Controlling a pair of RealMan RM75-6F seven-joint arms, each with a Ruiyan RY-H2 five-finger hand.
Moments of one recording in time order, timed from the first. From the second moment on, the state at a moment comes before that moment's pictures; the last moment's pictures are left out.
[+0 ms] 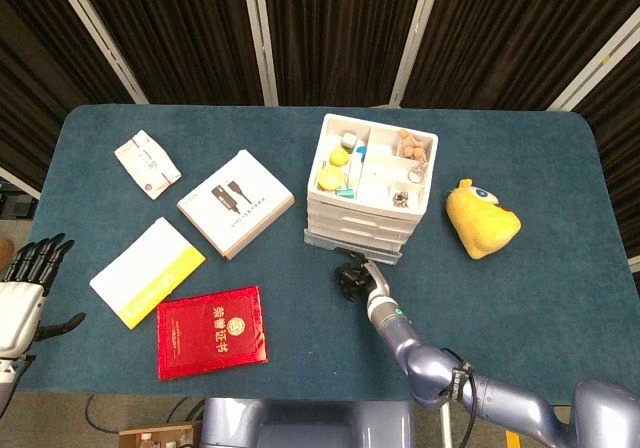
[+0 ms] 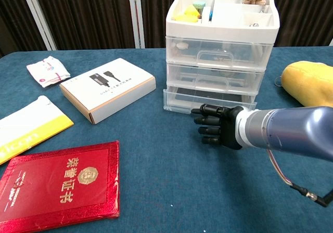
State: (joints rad) left arm -0.13 -1.11 -0.02 -1.60 1.58 1.49 -0.05; right arm 0.66 -1.81 0.55 -1.58 -0.19 0.77 0.30
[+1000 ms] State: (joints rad) left arm -0.12 -1.10 -0.02 -1.62 1.58 1.50 -0.06; right arm 0.57 -1.70 0.33 -1.93 -0.57 1.08 0.05
